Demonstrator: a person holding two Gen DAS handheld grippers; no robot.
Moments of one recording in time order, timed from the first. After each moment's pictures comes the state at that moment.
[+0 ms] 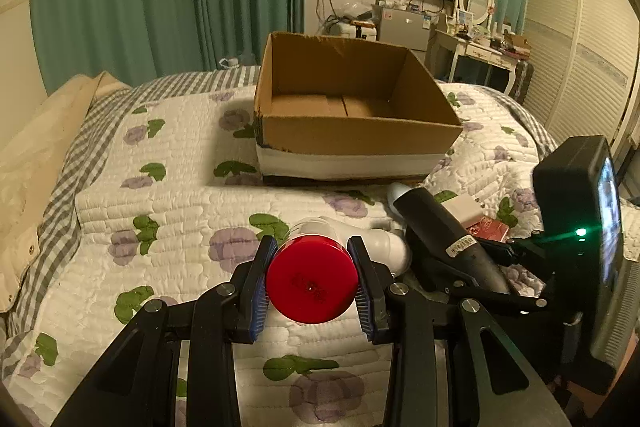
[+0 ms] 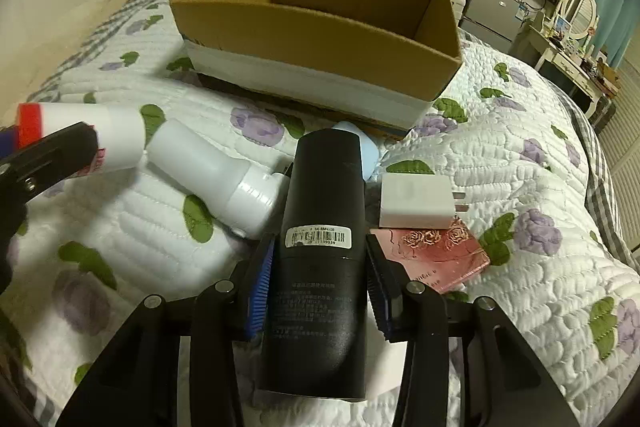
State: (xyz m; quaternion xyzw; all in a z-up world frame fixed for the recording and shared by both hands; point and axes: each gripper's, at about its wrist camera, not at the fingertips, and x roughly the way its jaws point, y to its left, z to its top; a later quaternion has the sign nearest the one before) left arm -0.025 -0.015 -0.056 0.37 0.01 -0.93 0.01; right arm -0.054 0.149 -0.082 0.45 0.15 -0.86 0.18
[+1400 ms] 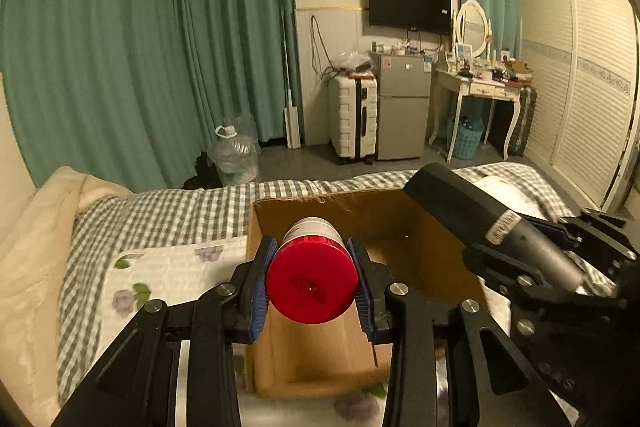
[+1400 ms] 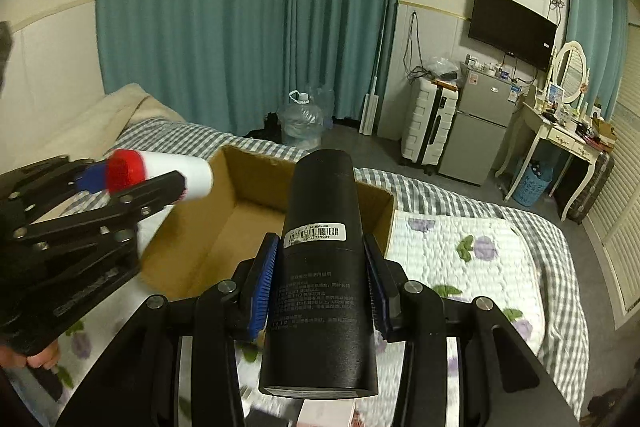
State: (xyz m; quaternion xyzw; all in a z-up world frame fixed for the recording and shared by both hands) left arm -0.196 -0.006 0.027 0.30 -0.03 -0.95 0.02; right arm -0.176 0.147 0.066 0.30 0.11 -0.92 0.22
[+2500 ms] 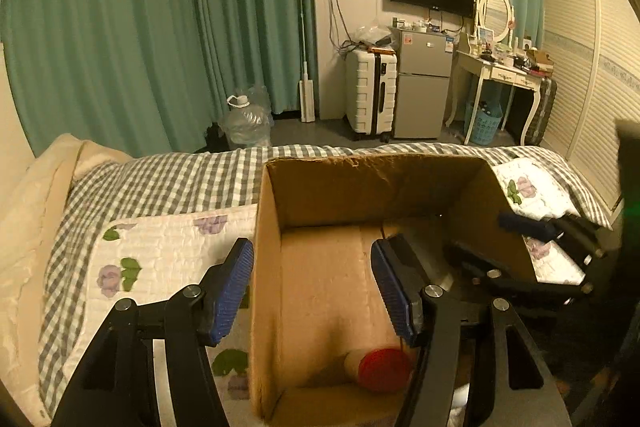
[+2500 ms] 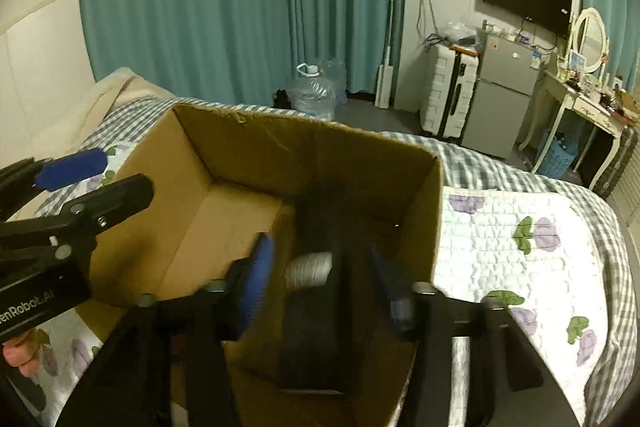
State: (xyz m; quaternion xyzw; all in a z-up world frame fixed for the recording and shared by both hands) left arm -0.211 -0.027 -0.010 0.33 -0.02 -0.94 0.05; right arm -0.242 0.137 -0.013 0.34 0.08 -0.91 0.24
